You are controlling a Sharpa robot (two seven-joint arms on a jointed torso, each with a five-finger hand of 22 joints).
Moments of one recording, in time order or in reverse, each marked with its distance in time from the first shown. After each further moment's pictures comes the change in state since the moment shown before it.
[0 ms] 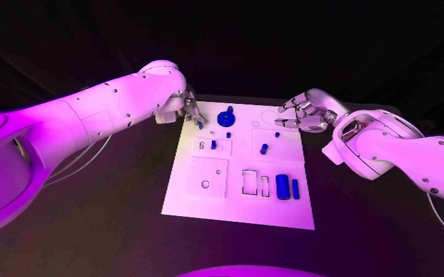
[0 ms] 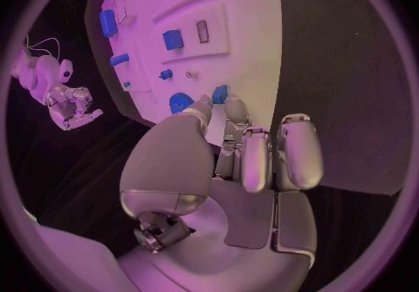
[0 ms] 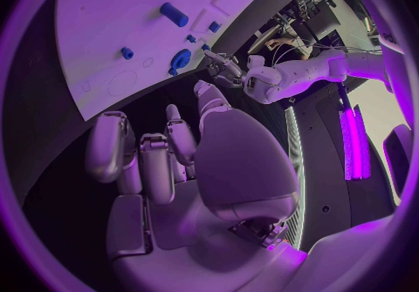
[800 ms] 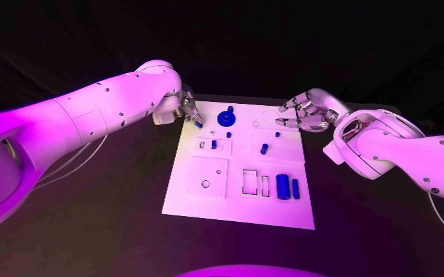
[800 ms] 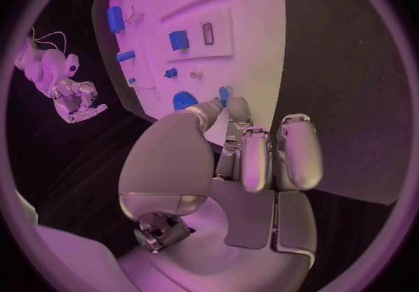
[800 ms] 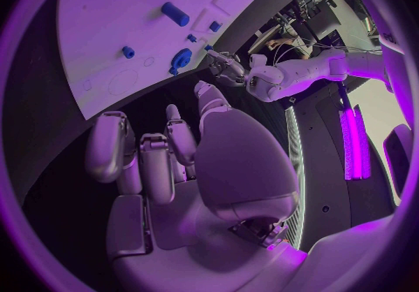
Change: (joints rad) left arm 0.000 -0.036 0.000 0.034 0.056 -0.022 0.010; left_hand 0.074 -0.015 0.317 -0.104 0.002 -0.018 0.007 0.014 -0.005 0.021 -0.004 -0.034 -0.040 0.000 -0.007 0.000 0.000 0.000 0.004 -0.004 0.004 0.010; right arm 0.000 -0.002 0.000 -0.001 0.001 0.000 0.000; right_hand -0.004 0.004 -0.003 0.003 0.000 0.000 0.000 0.000 0.000 0.000 0.000 0.000 0.001 0.000 0.000 0.000 0.000 0.000 0.000 0.000 0.000 0.000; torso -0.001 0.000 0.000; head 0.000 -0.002
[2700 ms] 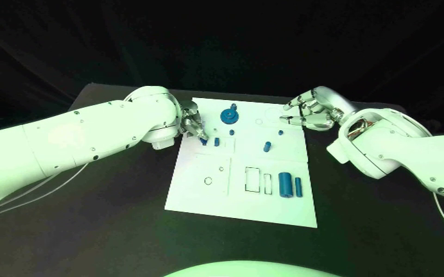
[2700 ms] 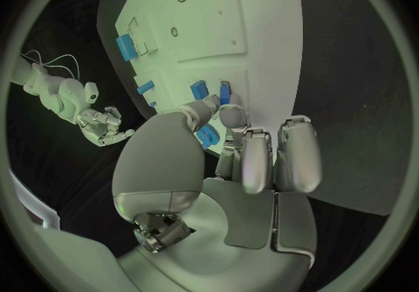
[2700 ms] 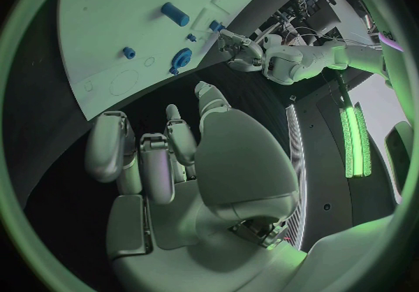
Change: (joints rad) left arm -0.090 -0.215 0.000 0.409 -0.074 -0.195 -0.016; left_hand -0.091 -0.077 0.127 -0.080 -0.007 0.010 -0.002 0.052 0.039 0.082 -0.020 0.085 0.077 0.000 -0.007 0.000 0.000 0.000 0.014 -0.007 0.022 0.033; right arm -0.003 -0.008 0.000 0.001 0.017 -0.002 0.002; right_hand -0.004 0.004 -0.005 0.005 0.000 0.000 0.000 0.000 -0.001 0.000 0.000 0.000 0.000 0.000 0.000 0.000 0.000 0.000 0.000 0.000 -0.005 -0.002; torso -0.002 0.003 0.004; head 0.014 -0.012
